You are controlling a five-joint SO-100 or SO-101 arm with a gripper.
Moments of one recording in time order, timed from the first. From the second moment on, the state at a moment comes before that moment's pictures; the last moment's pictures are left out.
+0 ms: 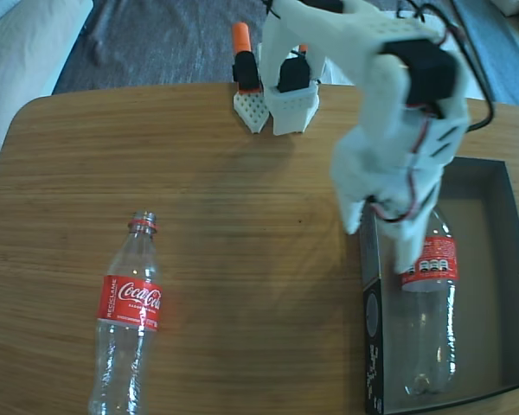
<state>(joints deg) -16.3 83.1 62.3 94.1 -30.3</state>
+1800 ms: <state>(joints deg) 37.4 96.6 91.7 57.7 -105.6</state>
